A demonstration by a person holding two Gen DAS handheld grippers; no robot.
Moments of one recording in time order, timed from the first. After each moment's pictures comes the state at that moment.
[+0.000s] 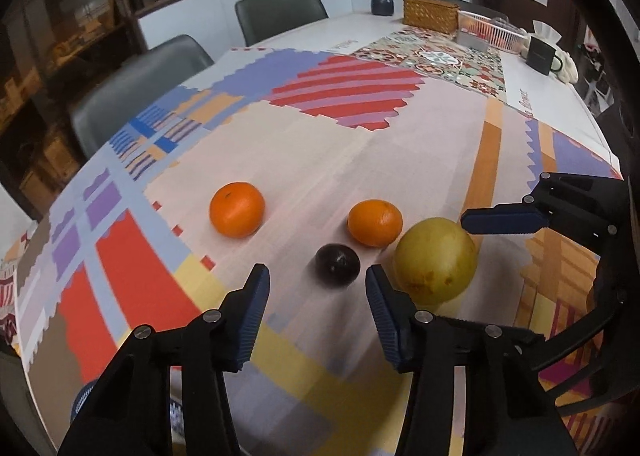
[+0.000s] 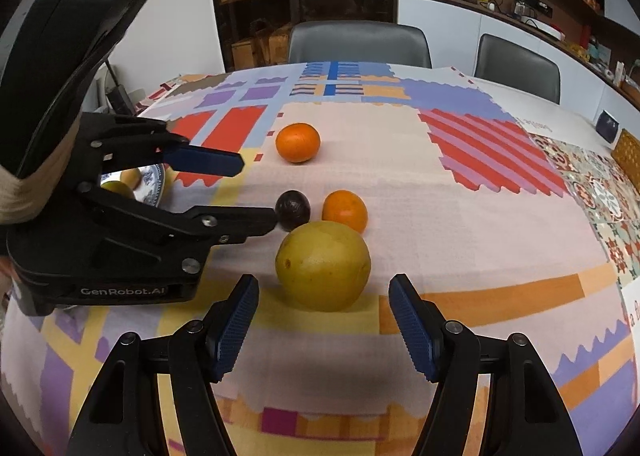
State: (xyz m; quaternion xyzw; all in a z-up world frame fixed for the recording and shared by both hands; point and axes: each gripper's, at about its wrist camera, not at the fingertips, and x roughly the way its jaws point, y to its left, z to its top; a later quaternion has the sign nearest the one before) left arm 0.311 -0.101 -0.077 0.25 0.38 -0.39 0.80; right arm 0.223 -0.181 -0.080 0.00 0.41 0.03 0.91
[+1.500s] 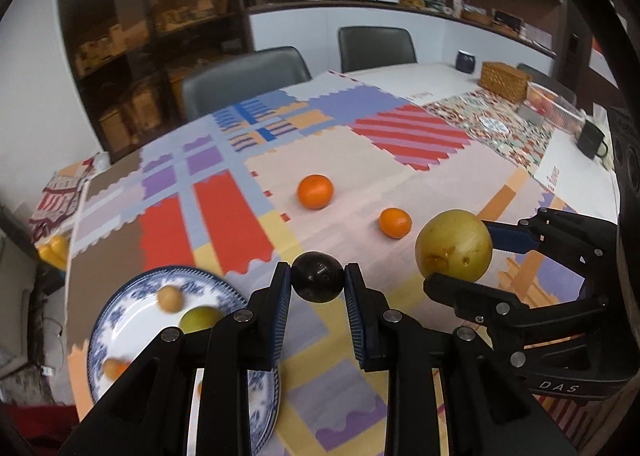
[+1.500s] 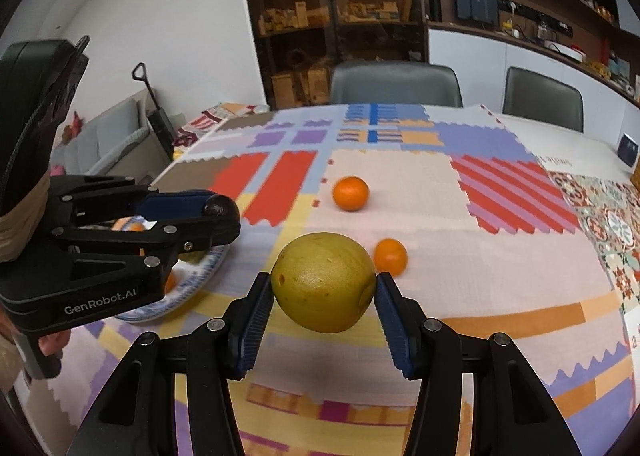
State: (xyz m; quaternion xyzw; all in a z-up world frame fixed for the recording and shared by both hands) left arm 0.241 -0.032 -0.011 0.13 0.37 -0.25 0.88; right arm 0.194 -0.165 -0.028 0.02 0.35 0.10 0.93
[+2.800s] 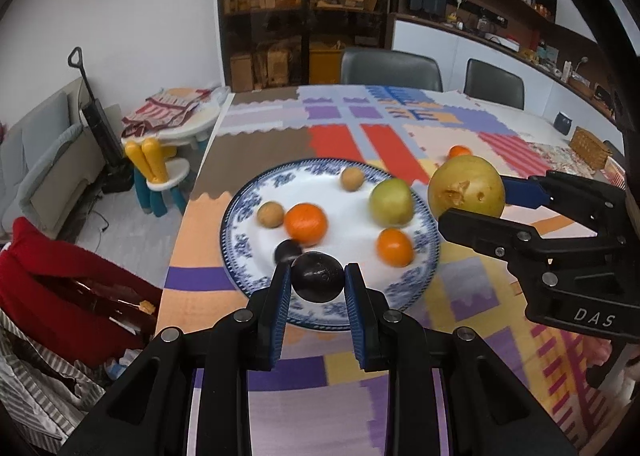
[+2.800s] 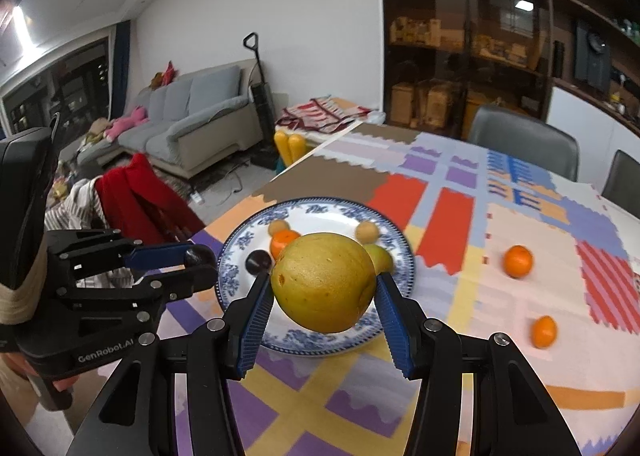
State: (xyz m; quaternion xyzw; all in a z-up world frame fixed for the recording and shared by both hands) left arm 0.168 0.136 -0.037 0.02 0.39 -0.07 0.92; right arm 0.185 -0.018 -0.009 -0.07 0.33 0.27 0.90
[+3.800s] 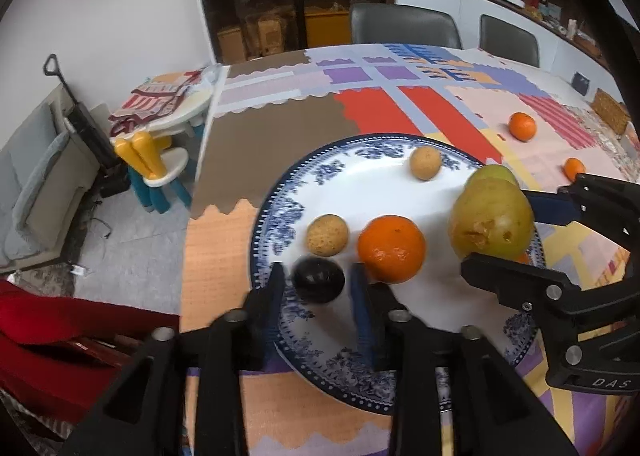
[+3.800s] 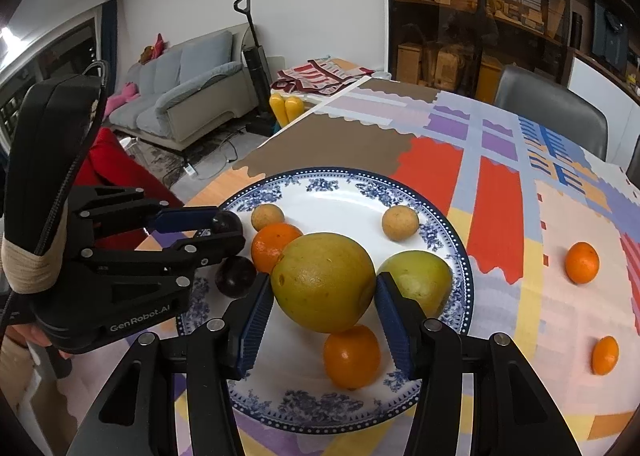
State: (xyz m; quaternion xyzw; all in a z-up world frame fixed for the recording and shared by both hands) left arm 0.260 0.167 -0.079 0.07 0.43 -0.07 0.90; right arm 0.249 0.034 -0.061 -0.08 0.39 0.26 0.88
